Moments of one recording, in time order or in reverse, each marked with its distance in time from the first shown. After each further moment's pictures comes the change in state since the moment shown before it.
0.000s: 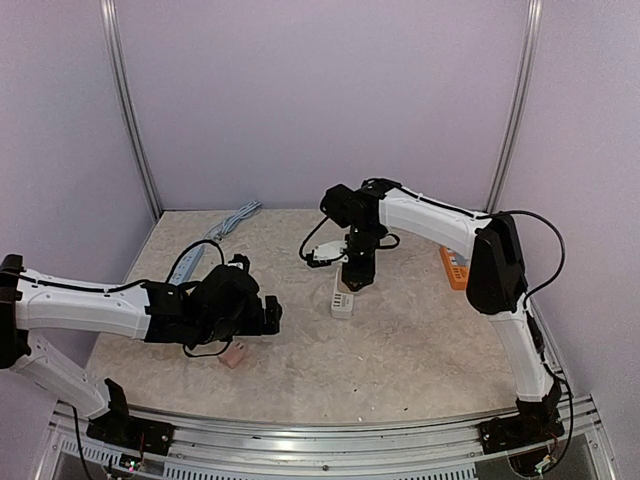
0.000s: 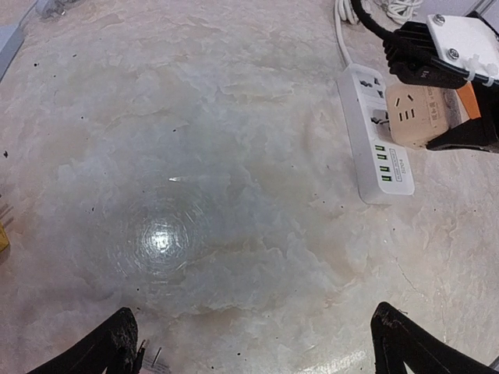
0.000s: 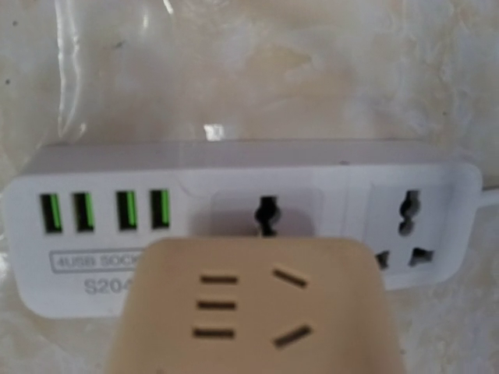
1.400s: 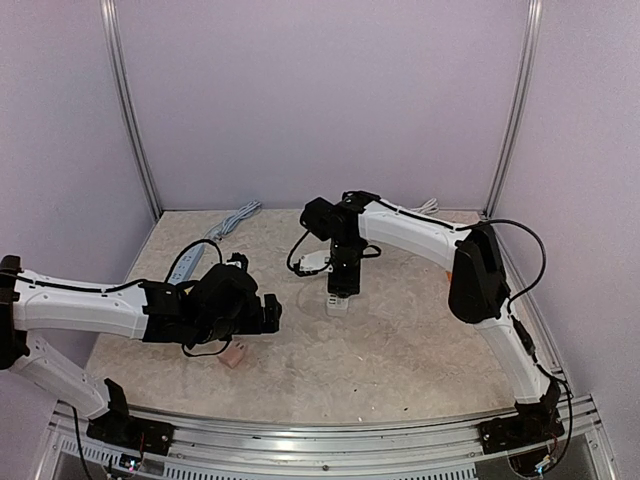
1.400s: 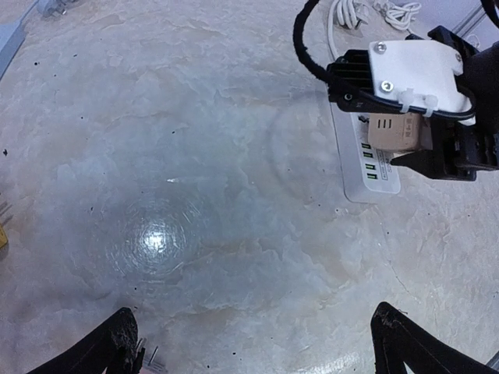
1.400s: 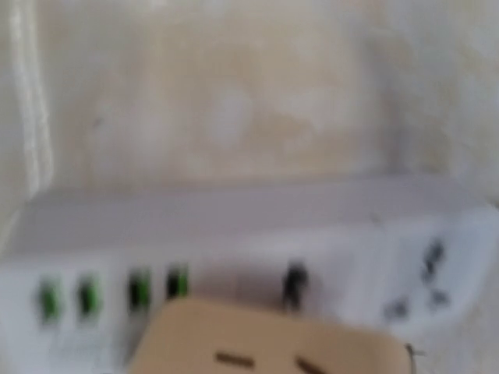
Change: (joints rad) left arm 0.000 -0.012 0.000 -0.003 0.000 -0.020; right arm 0.074 0.097 0.119 -0.017 0.139 0.062
